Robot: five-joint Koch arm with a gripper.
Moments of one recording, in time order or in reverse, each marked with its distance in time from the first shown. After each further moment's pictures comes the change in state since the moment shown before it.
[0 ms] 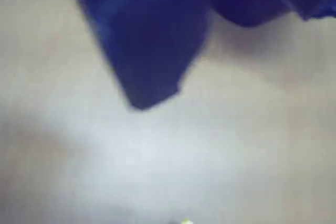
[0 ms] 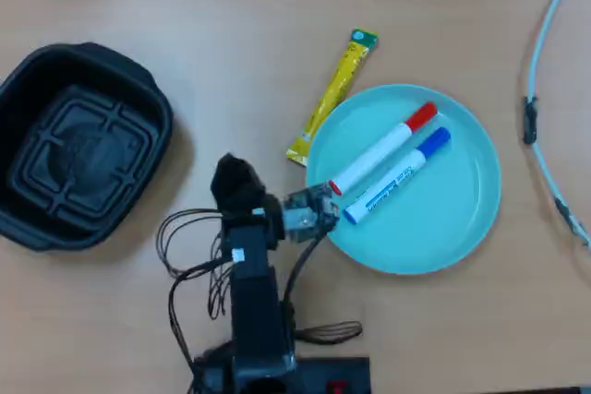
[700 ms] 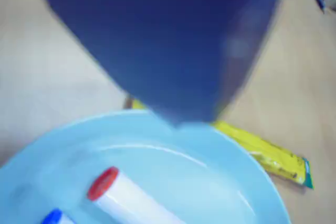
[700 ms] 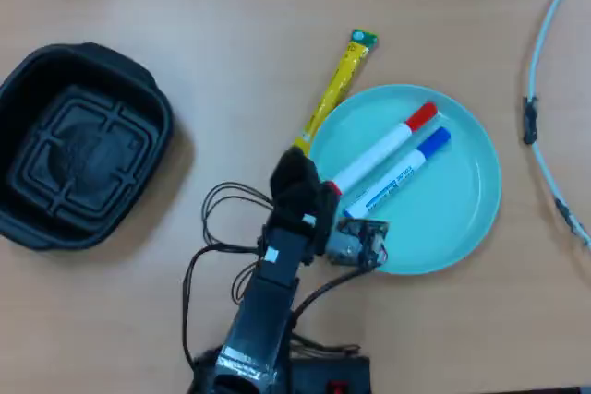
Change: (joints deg) arm 26.2 0.0 -4.7 -1.8 -21.4
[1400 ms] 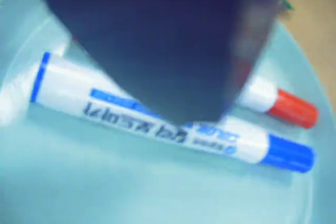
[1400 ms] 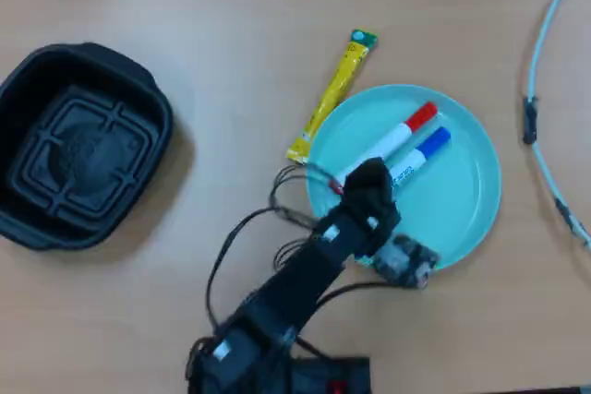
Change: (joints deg) arm 24.3 -18.0 0.0 -12.4 -1.8
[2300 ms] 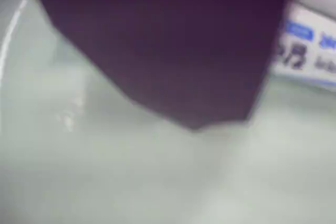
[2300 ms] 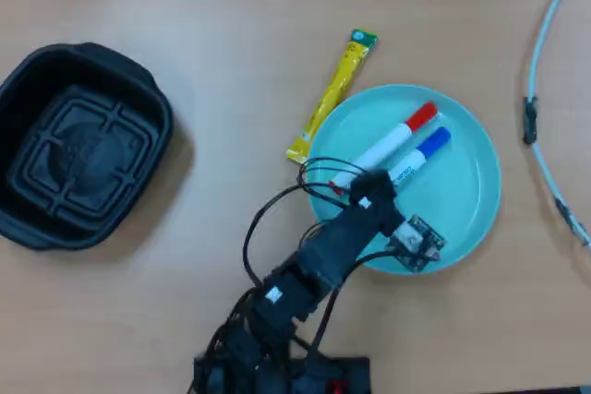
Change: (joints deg) arm 0.4 -20.0 -2.1 -4.1 -9.2
